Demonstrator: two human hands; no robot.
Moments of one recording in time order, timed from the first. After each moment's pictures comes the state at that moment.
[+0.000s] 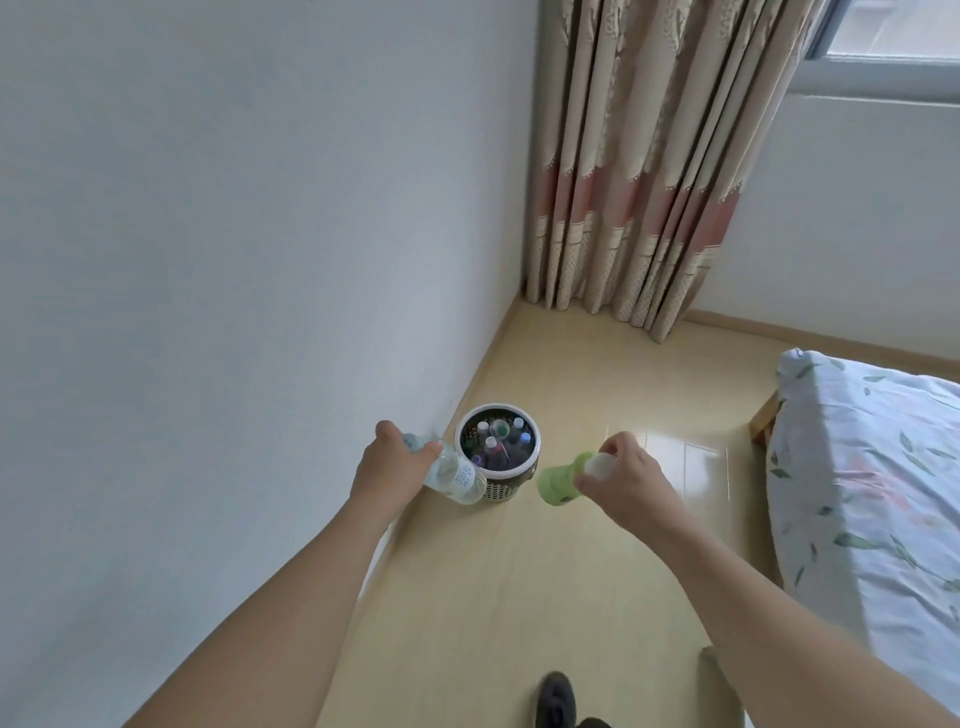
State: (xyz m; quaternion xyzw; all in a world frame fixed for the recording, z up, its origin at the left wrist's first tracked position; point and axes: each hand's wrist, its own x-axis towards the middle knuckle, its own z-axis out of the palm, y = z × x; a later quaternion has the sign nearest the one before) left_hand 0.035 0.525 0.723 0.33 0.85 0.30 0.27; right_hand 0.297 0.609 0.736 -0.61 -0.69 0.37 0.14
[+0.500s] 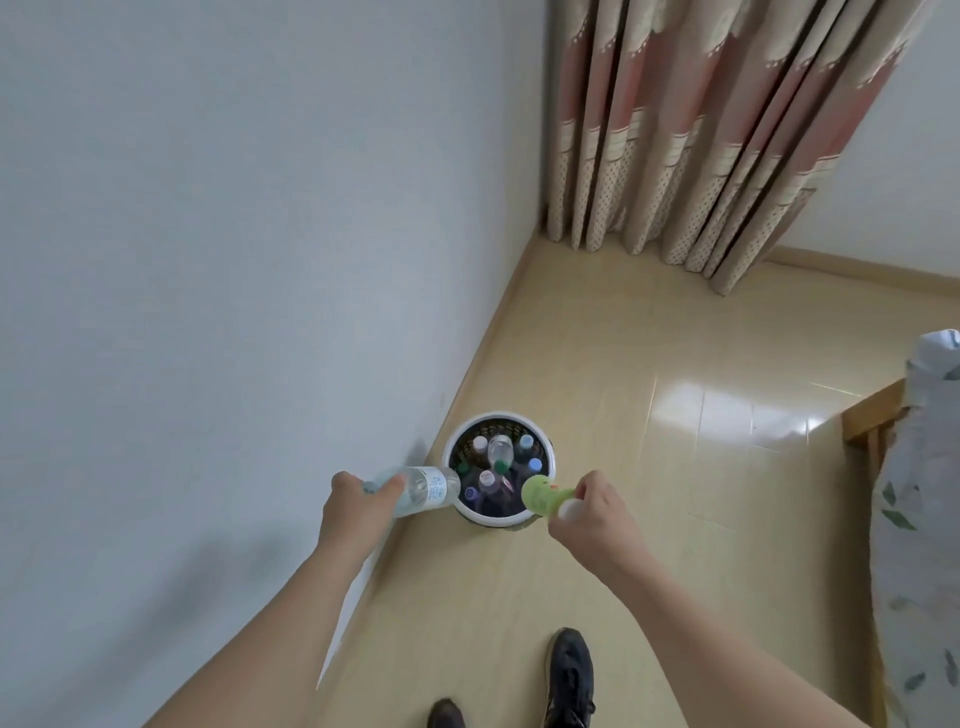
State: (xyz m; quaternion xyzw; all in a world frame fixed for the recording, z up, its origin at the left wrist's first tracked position) left_hand -0.066 0.812 0.553 0.13 0.88 0.28 0.35; right_hand 0.184 0.918 0.553 -0.63 -0.63 0.46 0.02
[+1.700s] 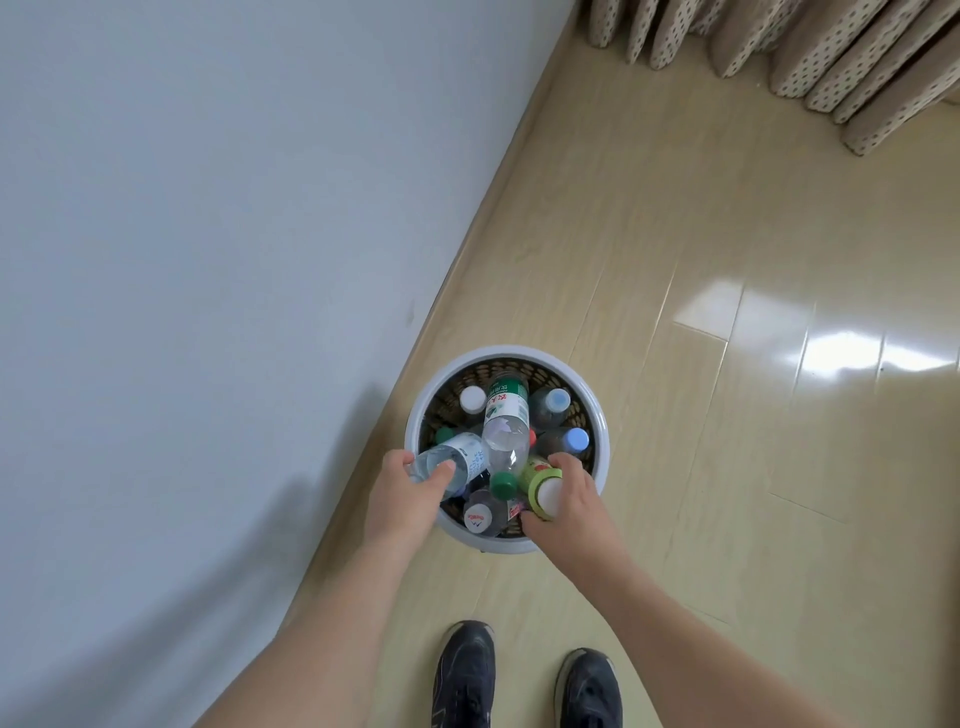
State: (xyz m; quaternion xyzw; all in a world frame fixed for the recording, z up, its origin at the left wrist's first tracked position) left_hand -0.121 0.964 0.139 0.13 0.88 0.19 0.43; right_hand 0.062 1.031 0.157 -0.59 -0.63 0.50 -0.04
